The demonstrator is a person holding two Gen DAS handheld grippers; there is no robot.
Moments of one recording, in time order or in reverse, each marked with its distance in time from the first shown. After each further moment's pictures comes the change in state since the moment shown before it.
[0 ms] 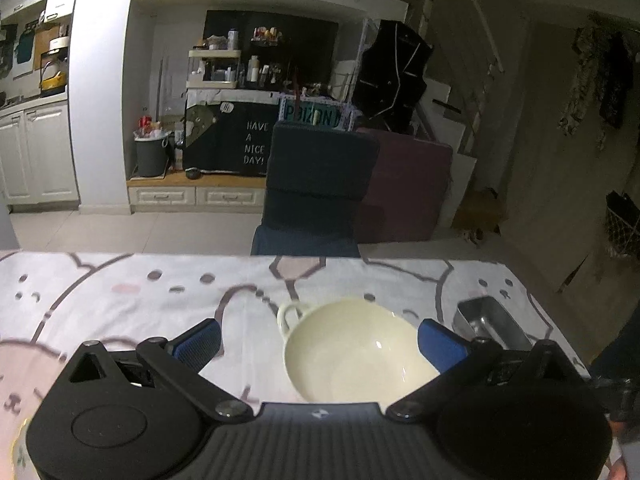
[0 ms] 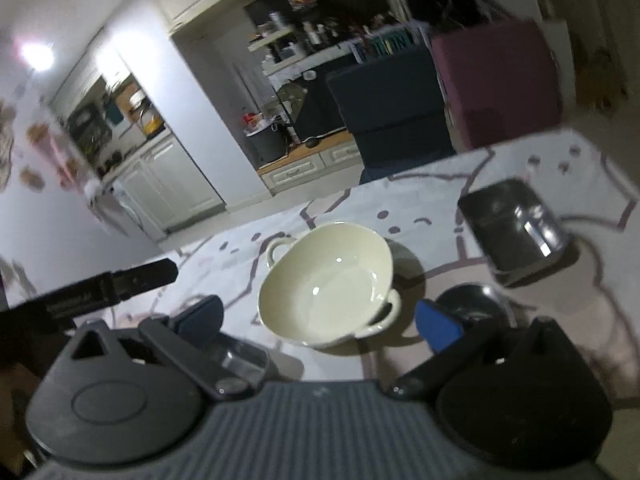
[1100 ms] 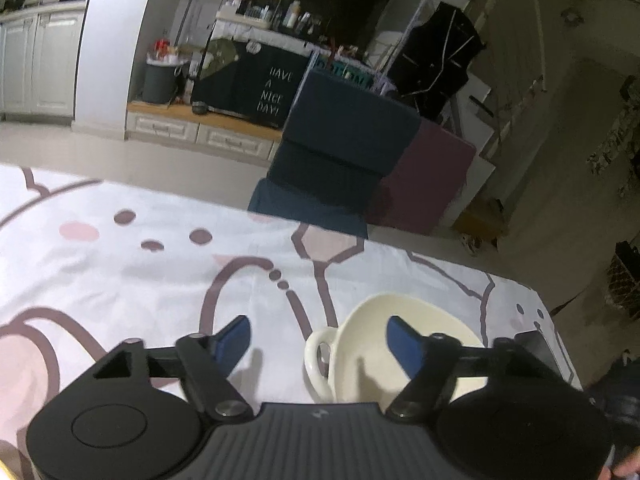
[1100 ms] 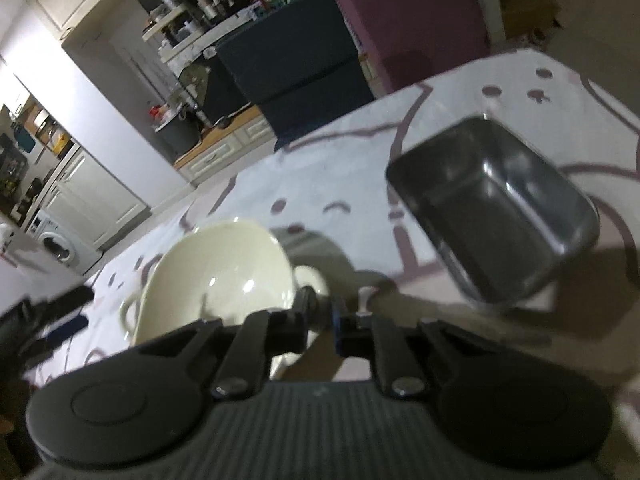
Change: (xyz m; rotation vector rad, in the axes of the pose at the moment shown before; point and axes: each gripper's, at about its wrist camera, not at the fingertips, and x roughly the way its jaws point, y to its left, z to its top) left arm 0.130 0.076 -0.006 -0.238 0.127 -0.072; right arm 0.136 -0.070 0.033 0.179 0.072 -0.209
